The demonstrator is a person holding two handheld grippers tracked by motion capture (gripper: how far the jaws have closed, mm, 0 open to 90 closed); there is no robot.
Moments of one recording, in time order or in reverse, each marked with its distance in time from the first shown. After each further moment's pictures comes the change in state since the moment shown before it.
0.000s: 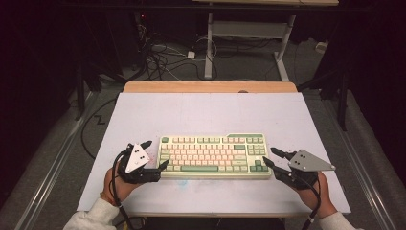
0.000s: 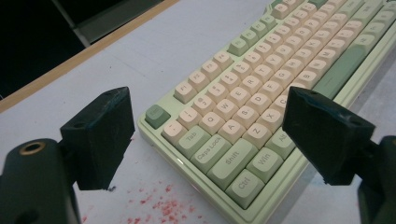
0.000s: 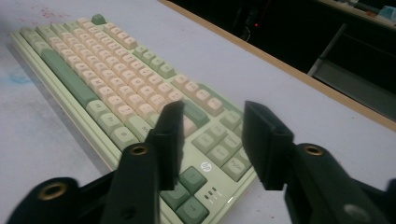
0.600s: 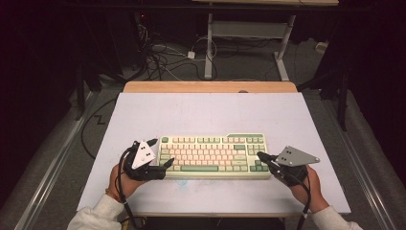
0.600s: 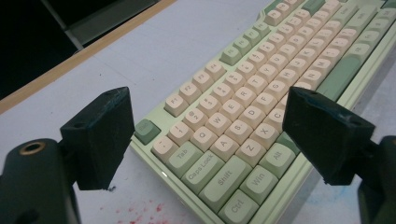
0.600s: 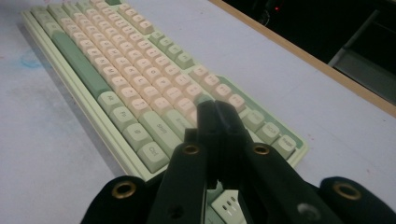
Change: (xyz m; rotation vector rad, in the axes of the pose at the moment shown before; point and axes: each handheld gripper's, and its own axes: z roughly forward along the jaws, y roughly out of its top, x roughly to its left) left arm -0.002 0.009 0.011 0.002 -0.025 0.004; right arm 0.008 0.011 0.022 0.082 0.069 -0.037
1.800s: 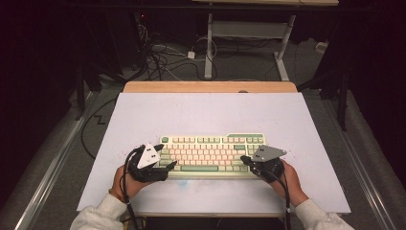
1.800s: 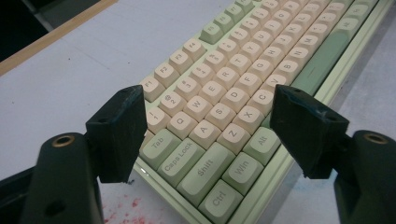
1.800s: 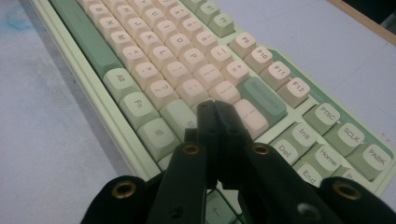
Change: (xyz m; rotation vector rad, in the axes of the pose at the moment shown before) left arm -0.003 -0.006 0.013 0.063 -0.069 0.010; right arm 0.016 0.001 0.055 0.160 0.075 -0.022
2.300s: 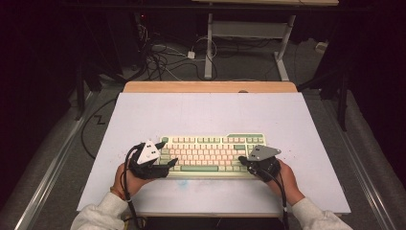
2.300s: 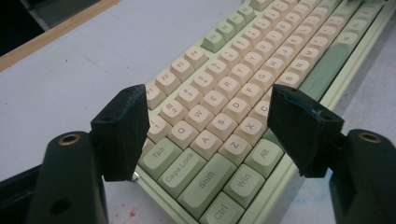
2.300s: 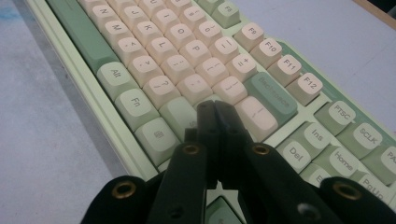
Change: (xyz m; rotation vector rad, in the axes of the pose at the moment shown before) left arm 0.006 0.005 0.002 -0.015 -0.012 -0.038; right arm 0.003 0.002 0.010 0.034 -0.003 0.000
